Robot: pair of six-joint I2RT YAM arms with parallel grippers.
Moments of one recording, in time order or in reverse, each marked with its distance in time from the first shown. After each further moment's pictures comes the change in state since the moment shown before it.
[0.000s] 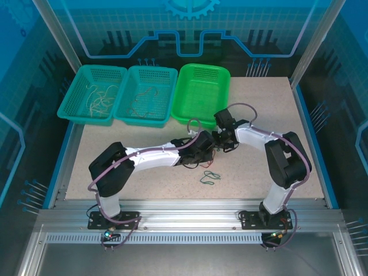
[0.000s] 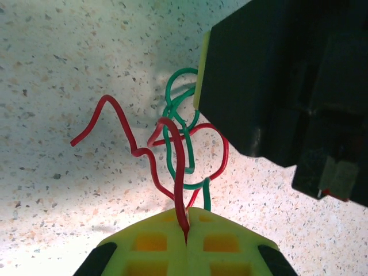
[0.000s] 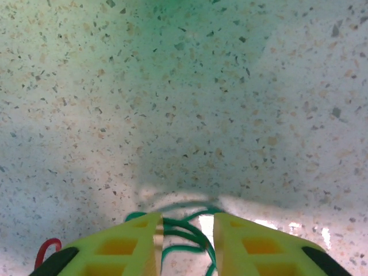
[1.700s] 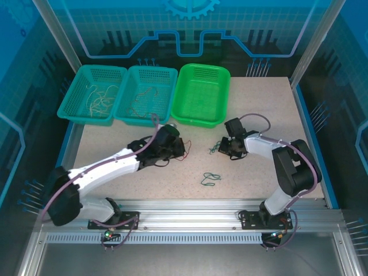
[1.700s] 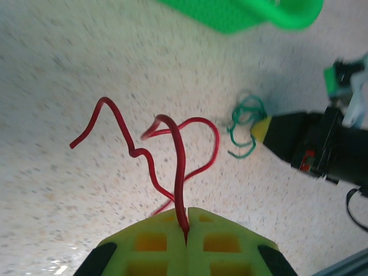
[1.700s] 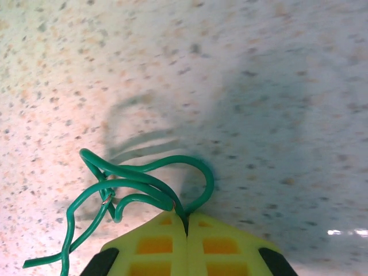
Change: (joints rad) left arm 0.166 -0.510 -0.267 -0.108 0.026 0.098; right arm -0.081 -0.112 -0.235 0.140 0.021 0.166
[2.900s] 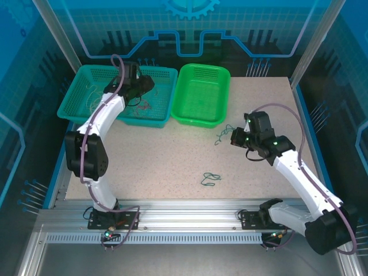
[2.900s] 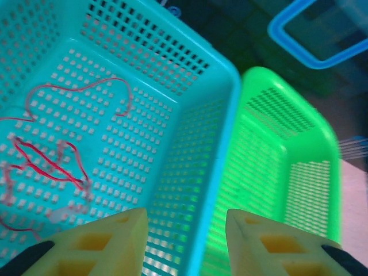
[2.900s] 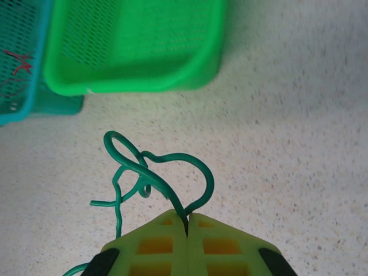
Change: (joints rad) left arm 0.629 0.498 0.711 -0.040 0.188 0.234; right arm -0.006 -0.564 0.119 -0.278 -0.027 -0.121
